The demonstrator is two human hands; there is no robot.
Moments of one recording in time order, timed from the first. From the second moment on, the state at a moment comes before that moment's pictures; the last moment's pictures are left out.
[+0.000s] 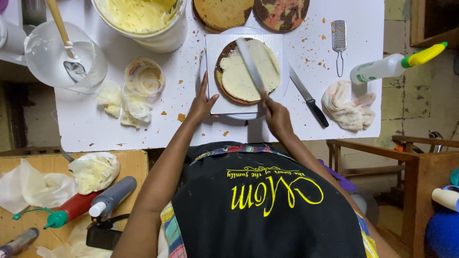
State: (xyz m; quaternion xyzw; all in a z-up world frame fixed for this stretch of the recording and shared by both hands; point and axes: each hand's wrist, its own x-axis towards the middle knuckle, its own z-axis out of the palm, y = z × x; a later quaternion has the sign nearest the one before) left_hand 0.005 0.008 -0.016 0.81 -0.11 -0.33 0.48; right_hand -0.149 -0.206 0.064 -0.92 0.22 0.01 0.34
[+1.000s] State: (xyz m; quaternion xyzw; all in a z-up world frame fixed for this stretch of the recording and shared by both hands) left_hand 0.000 0.006 0.012 0.82 -0.13 -0.33 0.46; right_hand -0.186 -0.217 0.059 -0.89 0.27 0.03 0.36
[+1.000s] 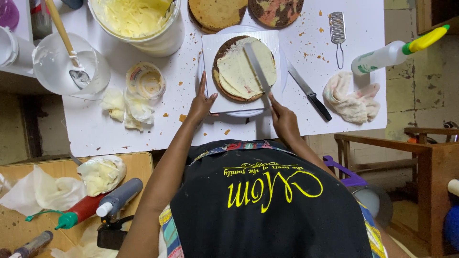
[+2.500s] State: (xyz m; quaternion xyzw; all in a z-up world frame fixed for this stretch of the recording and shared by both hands) left_hand 0.000 0.010 0.005 0.78 -0.09 -0.34 0.51; right_hand -0.171 -0.265 0.042 -1.00 0.03 -0.09 0.02
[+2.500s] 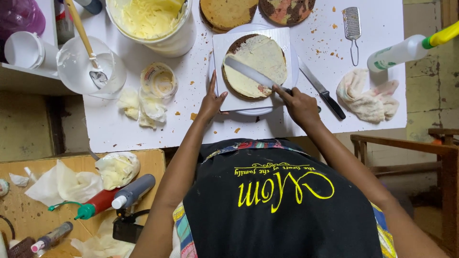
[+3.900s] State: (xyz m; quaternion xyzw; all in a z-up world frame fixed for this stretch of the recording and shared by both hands) left_hand -0.002 0.006 0.041 0.81 -0.11 -0.34 0.47; right_hand -0.213 -0.238 0.030 -0.98 0.08 -0.09 0.16
